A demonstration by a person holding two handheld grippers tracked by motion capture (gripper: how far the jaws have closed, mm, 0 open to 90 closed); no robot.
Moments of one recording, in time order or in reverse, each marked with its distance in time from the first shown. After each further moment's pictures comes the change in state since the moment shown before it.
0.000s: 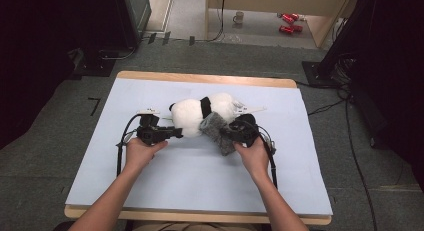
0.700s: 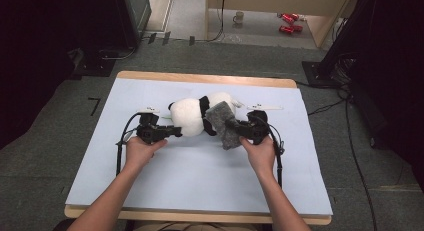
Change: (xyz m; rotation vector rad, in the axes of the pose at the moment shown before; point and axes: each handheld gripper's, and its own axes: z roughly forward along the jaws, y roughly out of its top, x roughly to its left) left arm -0.001 0.001 0.002 0.002 0.013 0.019; right arm -0.003 0.005 -0.025 -0.149 0.075 0.080
